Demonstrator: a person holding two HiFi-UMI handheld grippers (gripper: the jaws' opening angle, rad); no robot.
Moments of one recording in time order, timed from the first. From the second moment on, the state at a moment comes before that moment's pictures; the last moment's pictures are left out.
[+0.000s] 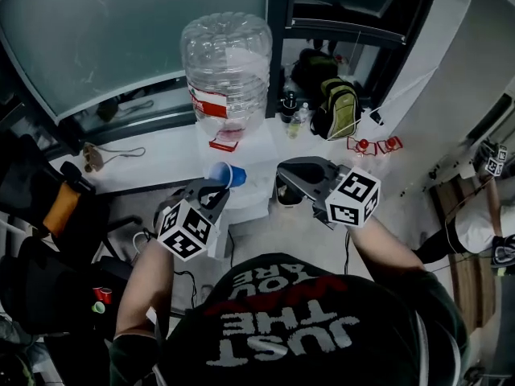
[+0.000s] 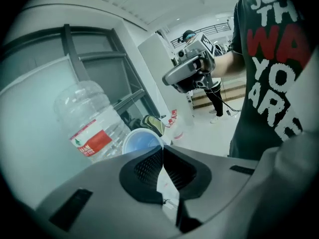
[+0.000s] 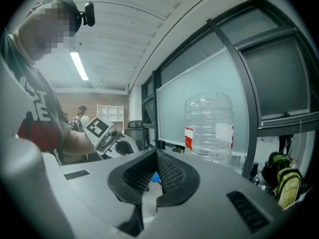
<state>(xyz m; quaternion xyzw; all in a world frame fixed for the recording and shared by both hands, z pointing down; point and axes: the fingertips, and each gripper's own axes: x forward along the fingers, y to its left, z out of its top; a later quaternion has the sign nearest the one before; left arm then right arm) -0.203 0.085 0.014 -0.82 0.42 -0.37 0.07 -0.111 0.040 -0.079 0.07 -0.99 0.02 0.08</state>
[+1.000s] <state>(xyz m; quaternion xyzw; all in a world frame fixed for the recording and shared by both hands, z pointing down) -0.139 -0.008 0.722 -0.77 0.30 -0.54 -0.17 -0.039 -0.090 0.512 0.11 -0.96 0.16 0.17</state>
